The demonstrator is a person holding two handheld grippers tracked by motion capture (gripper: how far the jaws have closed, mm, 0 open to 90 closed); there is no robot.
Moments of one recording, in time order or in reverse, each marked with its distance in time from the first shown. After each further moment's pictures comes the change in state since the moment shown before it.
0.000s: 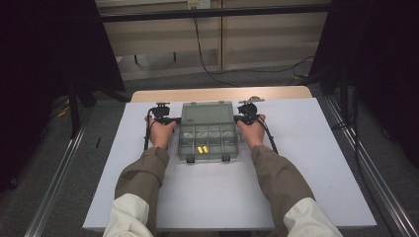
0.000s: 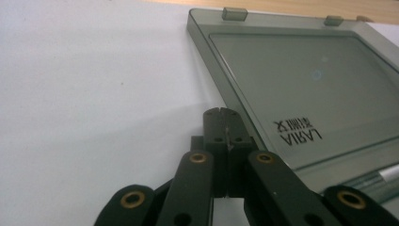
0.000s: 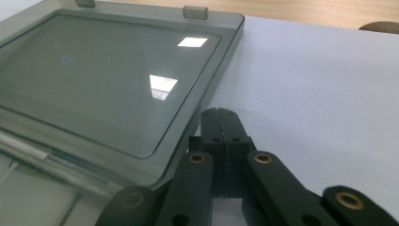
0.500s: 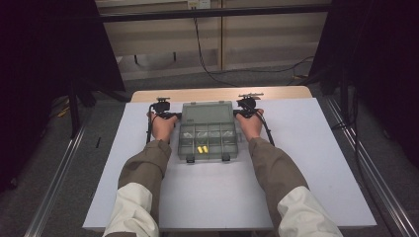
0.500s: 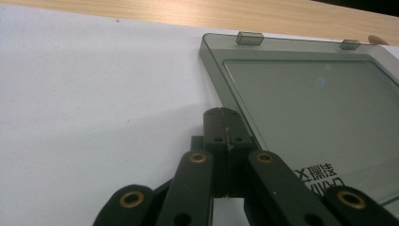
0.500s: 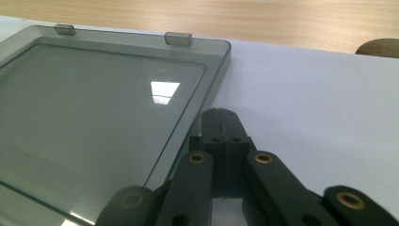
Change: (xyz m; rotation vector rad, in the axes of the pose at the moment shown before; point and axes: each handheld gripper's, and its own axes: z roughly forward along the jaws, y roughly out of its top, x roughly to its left) left arm 0.005 0.014 0.016 -0.007 0.015 -0.015; right arm -0.008 0.017 0.020 -0.008 -0.003 0.028
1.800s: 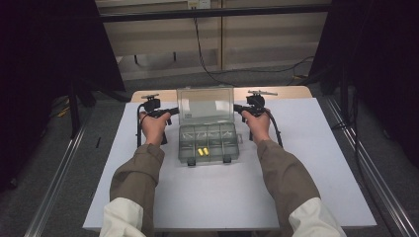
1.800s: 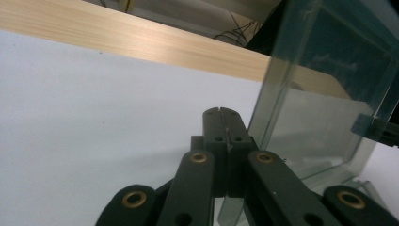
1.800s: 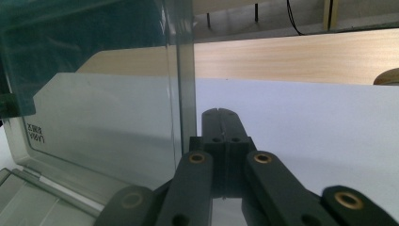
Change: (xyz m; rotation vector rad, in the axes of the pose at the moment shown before) left arm -0.008 0.004 -0.059 -0.121 -0.160 -0.124; right arm -0.004 0.004 -0.046 -0.146 0.195 0.105
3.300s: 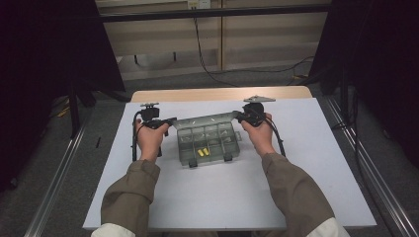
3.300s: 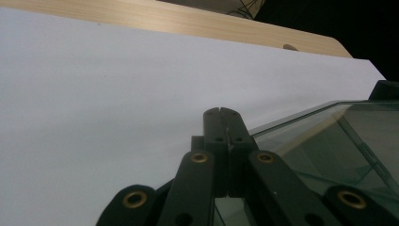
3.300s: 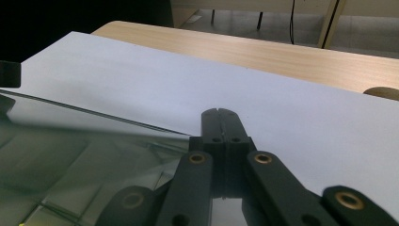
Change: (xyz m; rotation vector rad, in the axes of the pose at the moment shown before) left arm -0.025 -0.024 -0.039 0.062 0.053 0.100; right arm 0.034 -0.012 -0.038 0.017 -0.028 -0.209
